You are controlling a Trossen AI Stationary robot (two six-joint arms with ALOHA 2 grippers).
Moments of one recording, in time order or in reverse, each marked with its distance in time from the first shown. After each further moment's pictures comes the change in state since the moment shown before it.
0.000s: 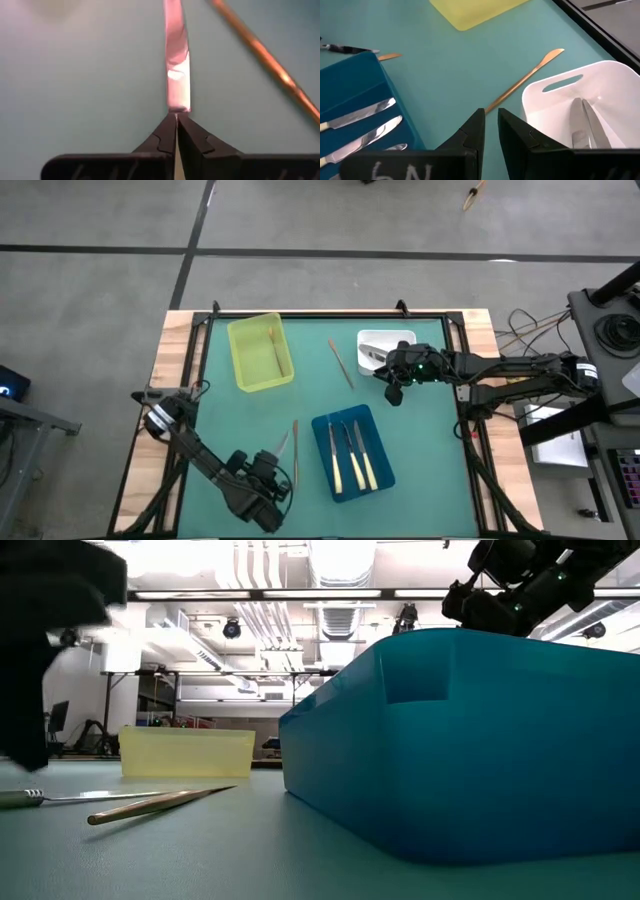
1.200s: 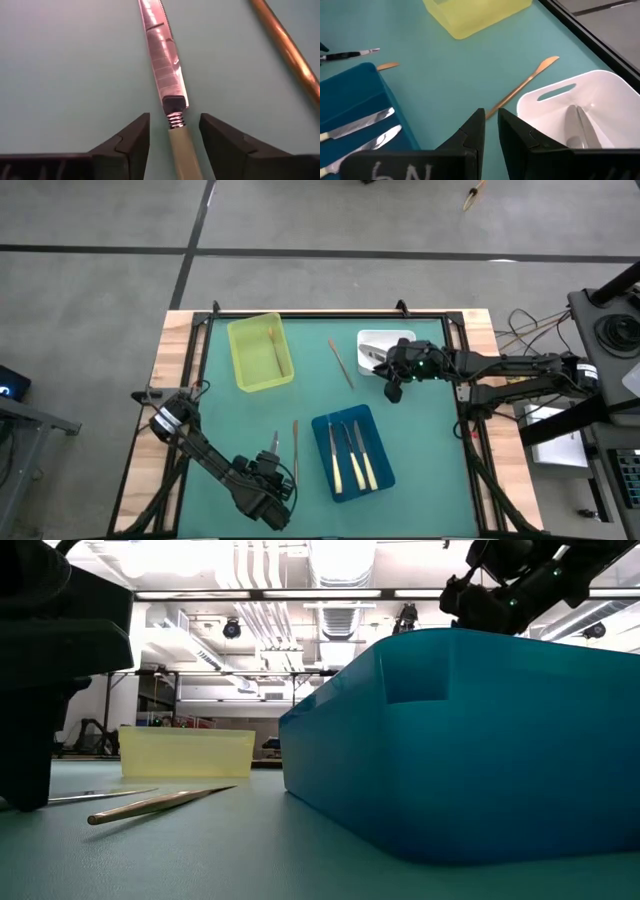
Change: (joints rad) left arm 0.034 0.053 0.024 0.031 0.101 -0.082; right arm -0.018 0.000 0.029 -0.008 -0.001 0.001
